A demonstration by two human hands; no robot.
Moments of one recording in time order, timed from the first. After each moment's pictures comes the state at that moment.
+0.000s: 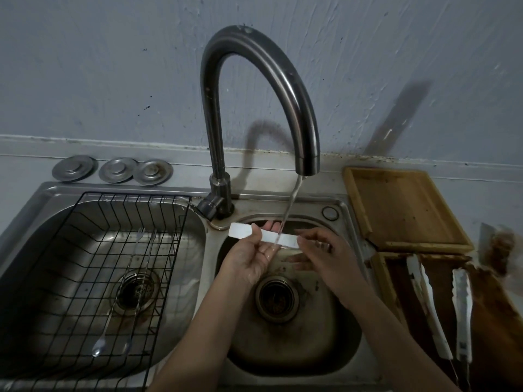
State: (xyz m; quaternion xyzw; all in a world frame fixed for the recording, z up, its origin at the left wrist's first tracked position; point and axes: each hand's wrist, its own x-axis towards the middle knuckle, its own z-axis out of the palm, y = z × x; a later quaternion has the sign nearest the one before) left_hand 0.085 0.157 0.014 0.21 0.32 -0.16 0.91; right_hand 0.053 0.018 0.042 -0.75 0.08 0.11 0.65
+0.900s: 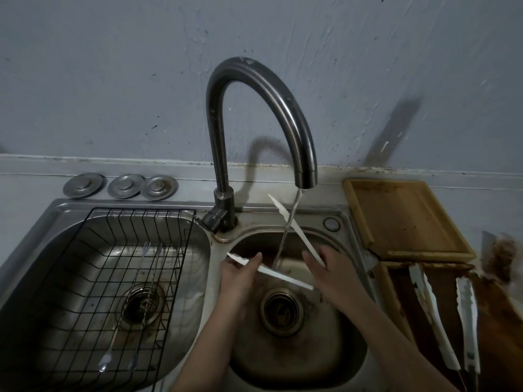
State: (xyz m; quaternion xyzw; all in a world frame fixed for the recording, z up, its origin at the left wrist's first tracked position) left_hand 0.056 0.176 -0.013 0.54 0.31 -0.07 0.78; right_hand 0.058 0.009 0.022 -0.91 0.03 0.08 0.41
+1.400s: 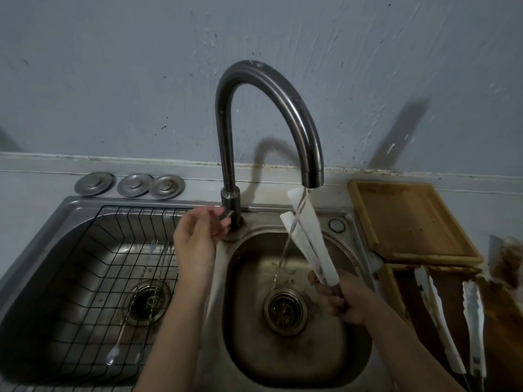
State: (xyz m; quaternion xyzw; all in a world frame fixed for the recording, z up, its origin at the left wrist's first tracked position) left_hand 0.067 0.227 0.052 0.54 0.19 0.18 0.80; right_hand 0.061 -0.015 -0.011 -0.54 0.20 0.36 0.73
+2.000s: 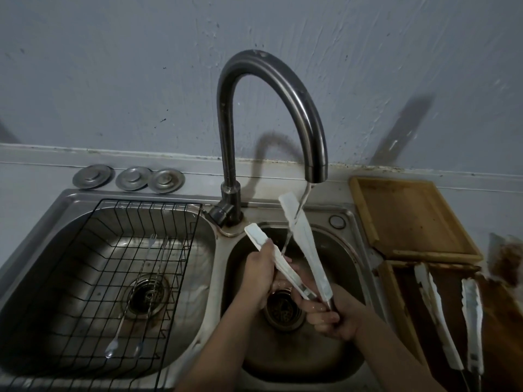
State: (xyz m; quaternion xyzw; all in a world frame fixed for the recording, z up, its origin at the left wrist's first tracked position) left_hand 0.059 0.153 0.000 0.57 0.27 -0.15 0.76; right_hand 0.039 0.000 -0.007 -0.44 0.14 0.49 0.73
